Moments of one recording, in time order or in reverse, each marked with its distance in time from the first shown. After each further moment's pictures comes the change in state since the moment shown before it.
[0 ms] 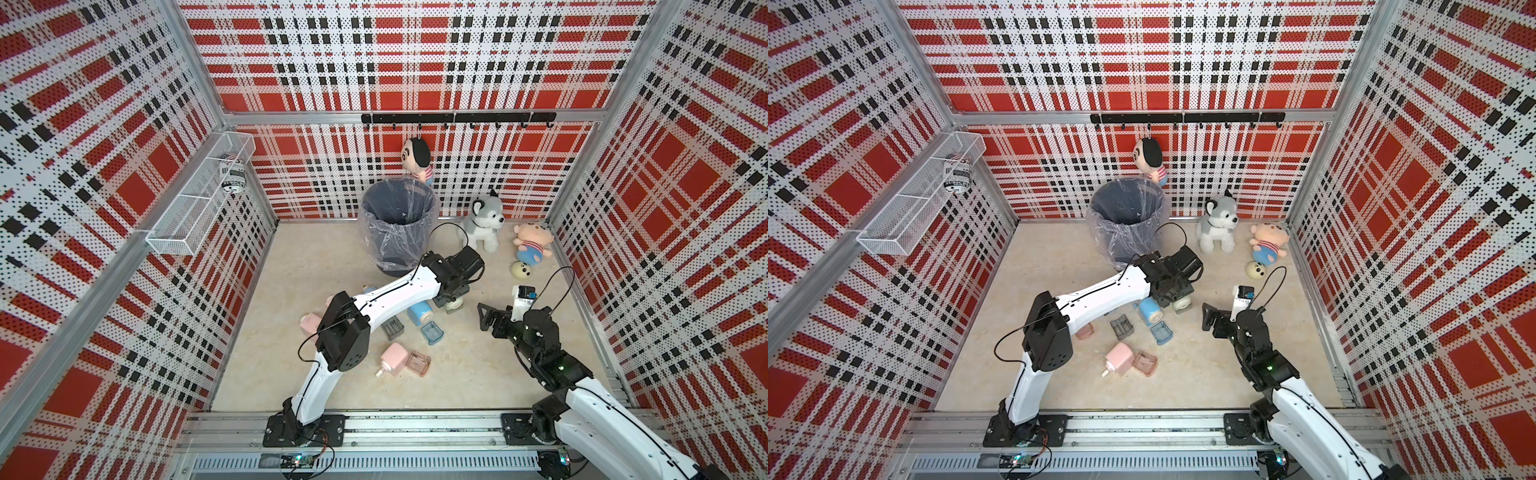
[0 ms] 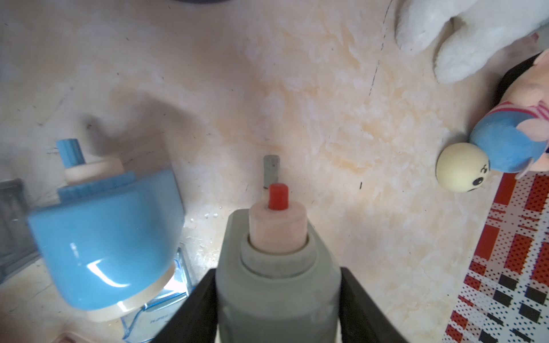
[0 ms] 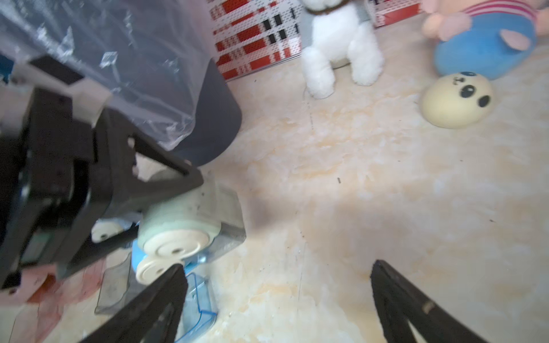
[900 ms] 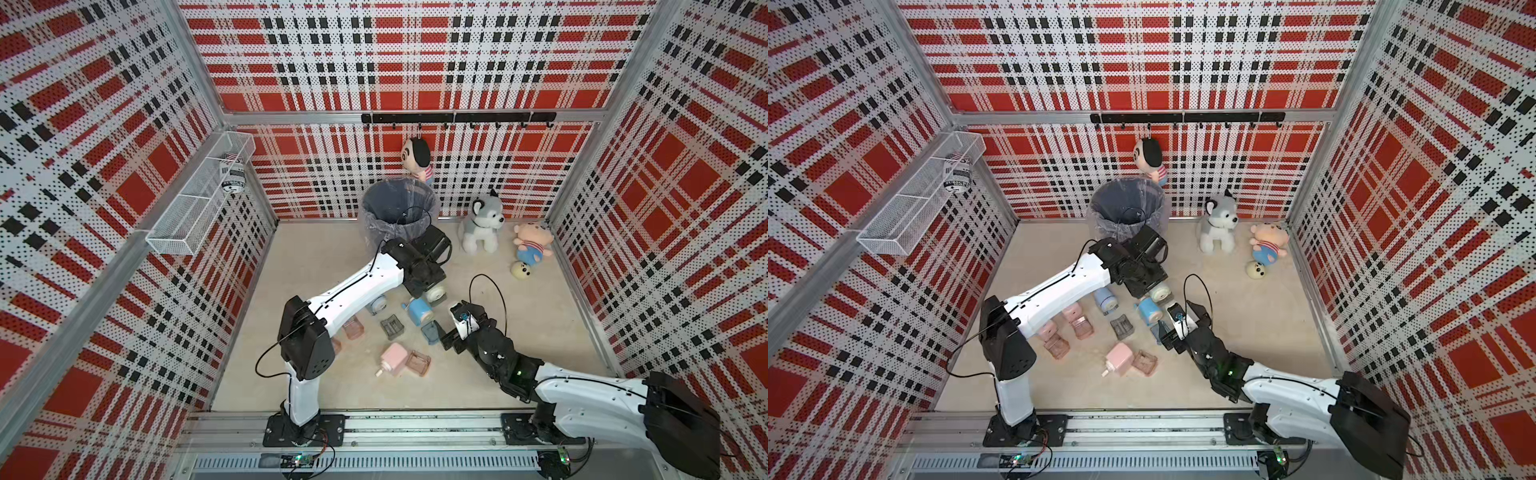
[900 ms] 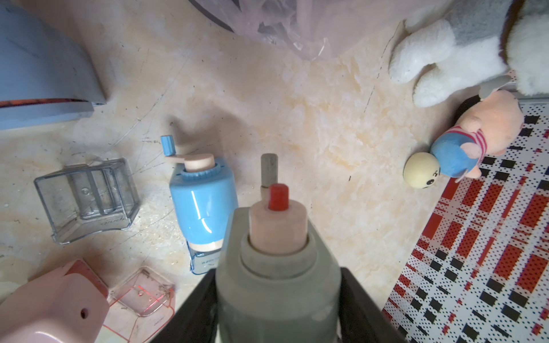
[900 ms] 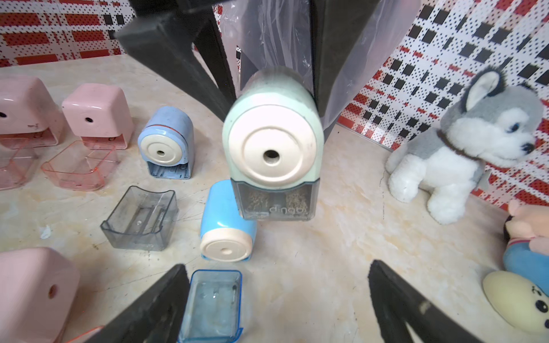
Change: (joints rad) left arm 0.114 -0.238 -0.129 -0.068 0.169 0.003; right arm 0.500 0.393 -0.016 0.537 0.368 -0.557
